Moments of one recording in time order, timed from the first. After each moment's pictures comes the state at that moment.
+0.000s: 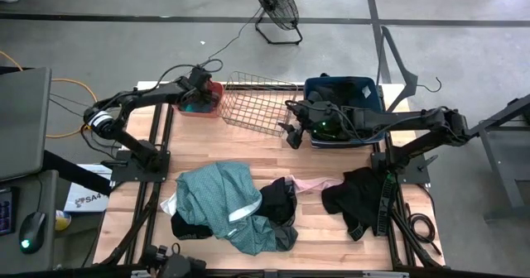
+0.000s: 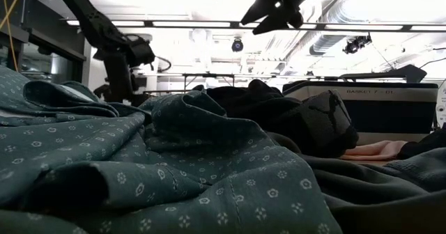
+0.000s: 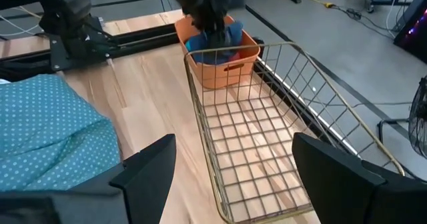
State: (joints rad) left arm 0.90 1.47 0.81 -0.25 -0.41 -0.19; right arm -0.08 1.36 1.11 -0.23 0.37 0.18
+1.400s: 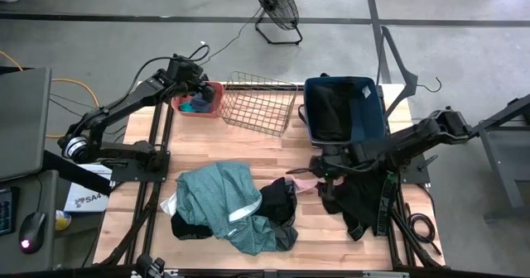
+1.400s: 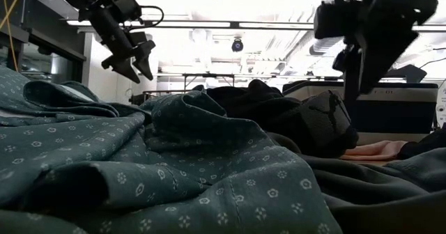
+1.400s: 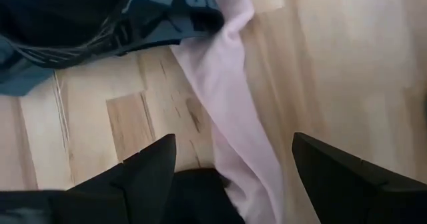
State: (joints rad) left arm 0.90 1.15 0.89 -0.42 -0.04 -0.11; right arm 0.22 1.36 0.84 -0.64 0.02 0.48
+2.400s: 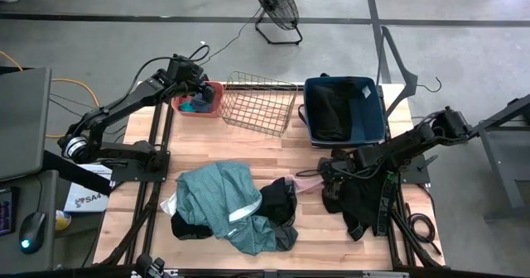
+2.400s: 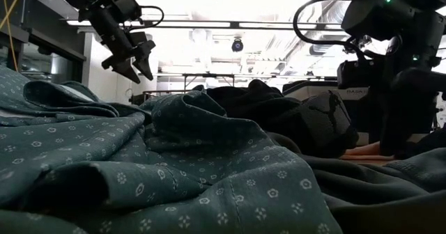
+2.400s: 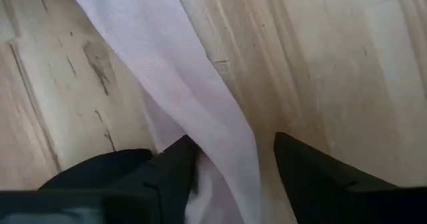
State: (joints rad) left arm 0.90 1.15 0.89 -0.42 -0.04 -0.11; right arm 0.23 1.36 0.53 -0.38 0.09 0.55
